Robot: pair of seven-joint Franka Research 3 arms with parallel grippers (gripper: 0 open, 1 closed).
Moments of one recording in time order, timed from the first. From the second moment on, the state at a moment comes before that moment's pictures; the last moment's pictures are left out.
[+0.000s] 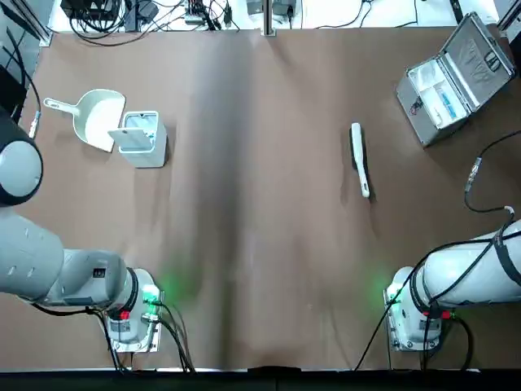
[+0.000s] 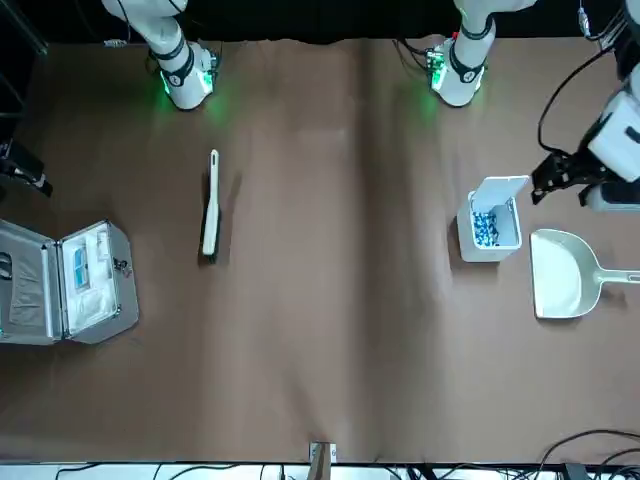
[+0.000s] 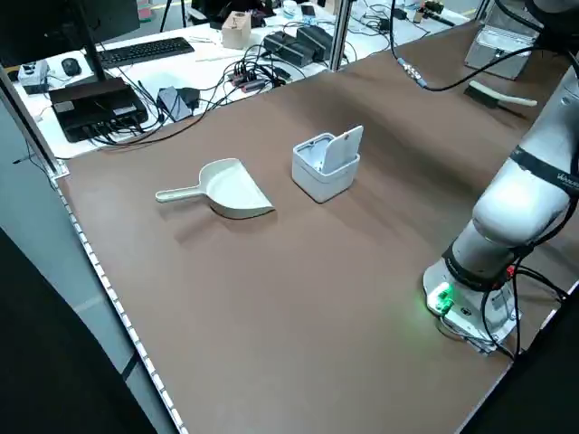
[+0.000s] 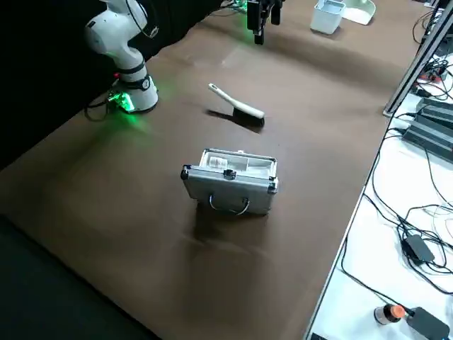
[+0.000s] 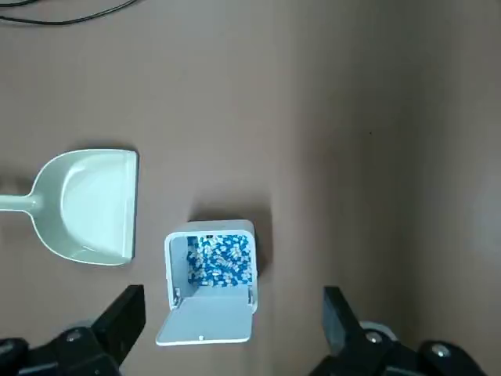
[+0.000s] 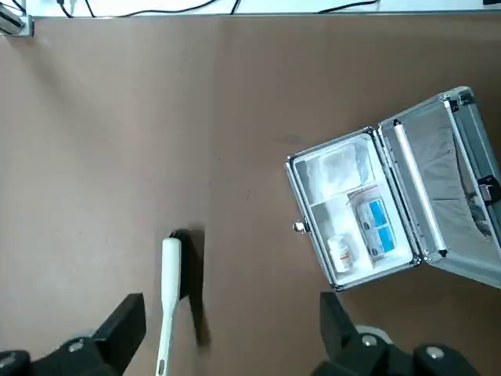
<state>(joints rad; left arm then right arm) 0.01 0.05 -0.13 -1.52 0.02 1.64 -0.07 0.02 0.06 -0.11 -1.42 0.08 1.57 -0.11</state>
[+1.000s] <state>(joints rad) -0.03 0.05 -0.07 -1.48 0.02 1.64 -0.16 0.02 0.06 -0.11 -1.43 0.08 1.51 -0.11</state>
